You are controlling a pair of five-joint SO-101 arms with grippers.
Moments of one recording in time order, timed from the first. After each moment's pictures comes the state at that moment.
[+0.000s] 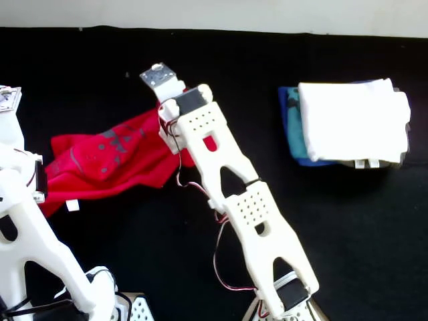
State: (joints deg) left arm -40.2 -29.8 13.2 94.6 -23.6; right arm -35.4 62.5 -75.7 96.0 8.3
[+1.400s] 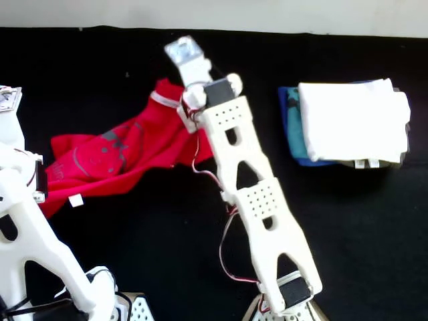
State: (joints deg) left arm -39.9 -29.6 13.2 94.6 -23.6; right arm -29.0 60.4 -93.1 100.5 8.3
